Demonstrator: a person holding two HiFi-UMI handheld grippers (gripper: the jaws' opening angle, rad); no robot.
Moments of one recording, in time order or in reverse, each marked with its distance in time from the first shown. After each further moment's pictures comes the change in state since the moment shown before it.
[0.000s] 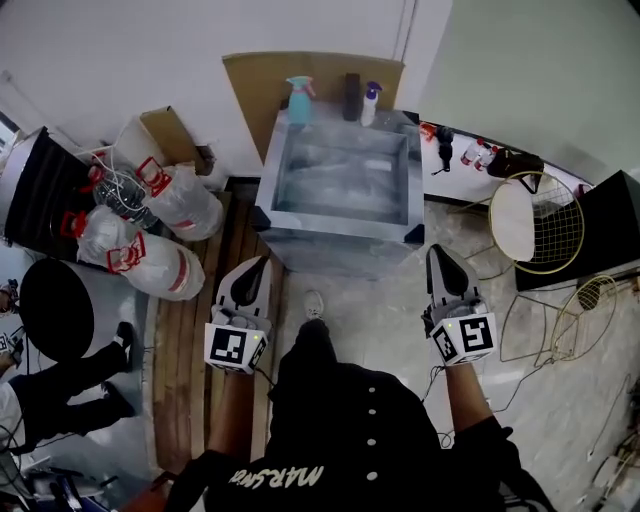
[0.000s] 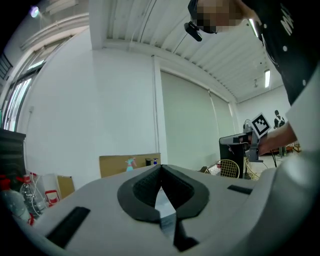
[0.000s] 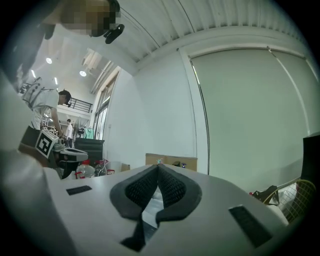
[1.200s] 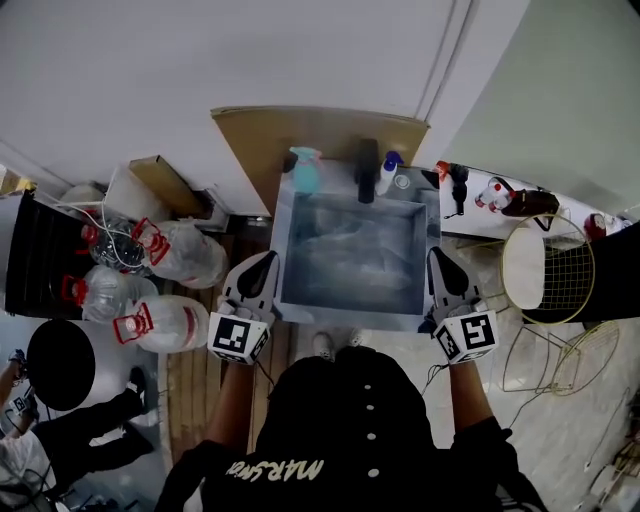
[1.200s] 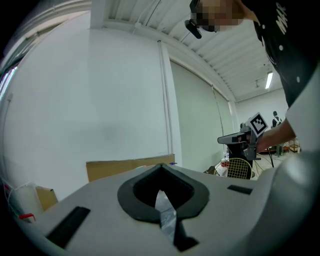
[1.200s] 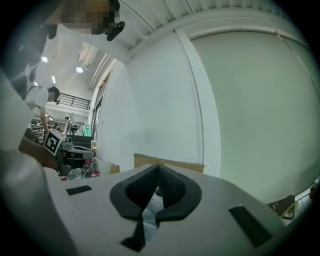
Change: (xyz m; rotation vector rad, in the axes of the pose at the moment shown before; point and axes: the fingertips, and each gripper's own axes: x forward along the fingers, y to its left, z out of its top) left arm 0.242 0.154 0.007 0.004 0.046 -0.082; right arm 0.253 -0.095 0.002 0.004 0.048 0.023
